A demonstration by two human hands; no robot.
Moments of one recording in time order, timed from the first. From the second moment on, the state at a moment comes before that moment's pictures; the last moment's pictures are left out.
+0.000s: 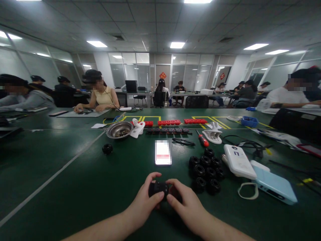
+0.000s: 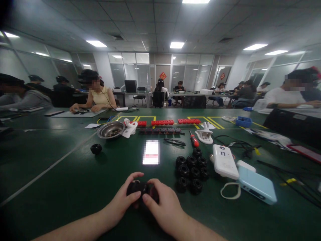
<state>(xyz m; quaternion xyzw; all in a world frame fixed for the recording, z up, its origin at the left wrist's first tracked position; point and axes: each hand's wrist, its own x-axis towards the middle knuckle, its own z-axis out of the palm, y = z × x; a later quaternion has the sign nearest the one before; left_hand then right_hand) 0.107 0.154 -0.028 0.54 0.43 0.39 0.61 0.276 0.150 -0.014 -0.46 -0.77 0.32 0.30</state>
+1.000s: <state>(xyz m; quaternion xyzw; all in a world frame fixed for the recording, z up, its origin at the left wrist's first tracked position) 0.107 0.161 -0.030 0.57 0.39 0.37 0.62 0.273 0.144 -0.010 -0.41 -0.75 0.37 0.36</state>
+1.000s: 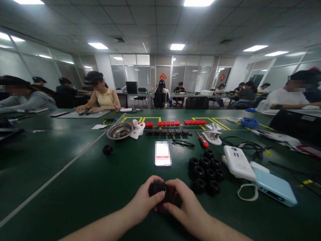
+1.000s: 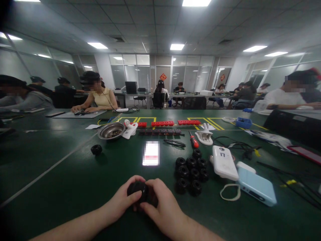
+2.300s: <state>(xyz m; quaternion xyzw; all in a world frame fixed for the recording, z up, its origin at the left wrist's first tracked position) 0.105 0.158 -0.026 0.55 0.41 0.40 0.61 0.274 0.148 -0.014 -0.46 -0.75 0.33 0.34</state>
